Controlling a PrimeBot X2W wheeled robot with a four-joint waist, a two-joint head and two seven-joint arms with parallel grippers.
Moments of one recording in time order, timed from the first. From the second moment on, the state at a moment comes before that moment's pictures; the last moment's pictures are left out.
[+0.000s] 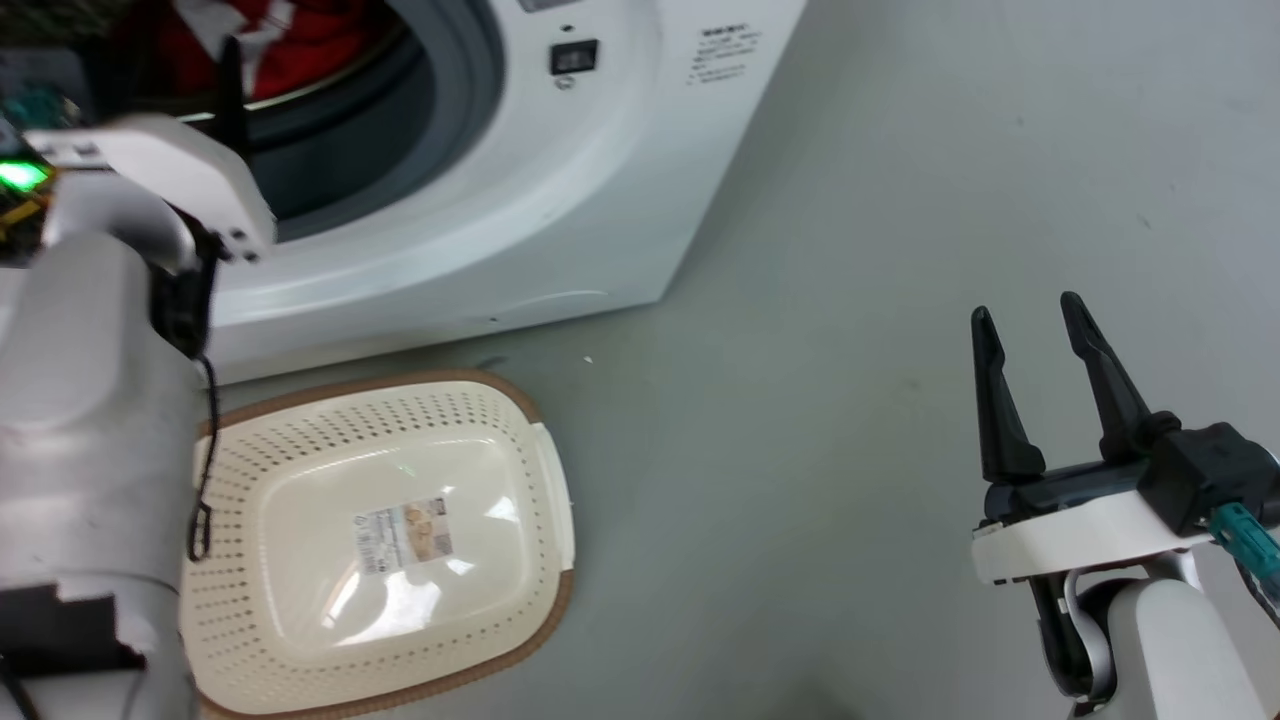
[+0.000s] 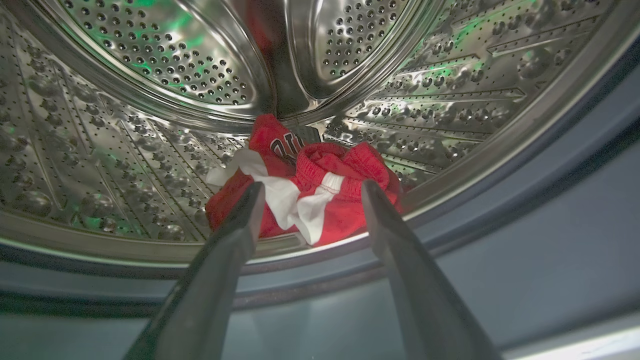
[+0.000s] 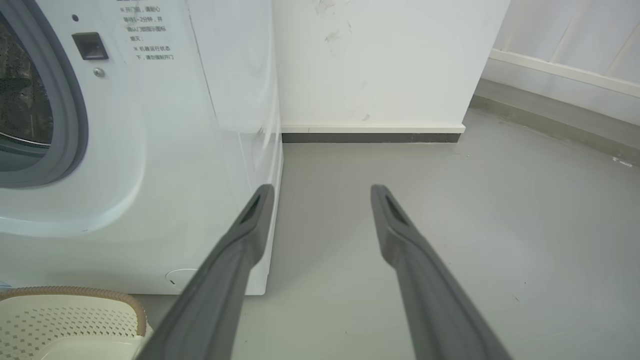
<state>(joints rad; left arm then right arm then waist) -0.96 0.29 -0.01 0.84 -0.17 -0.11 -0.10 -0.20 -0.05 0.03 0.05 0.08 0.13 -0.24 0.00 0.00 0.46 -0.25</state>
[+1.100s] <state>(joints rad) -1.49 0.53 -0.12 1.03 -0.30 -0.13 0.70 -0.27 -0.05 0.16 0.09 0.22 0.13 -0.26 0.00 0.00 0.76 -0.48</state>
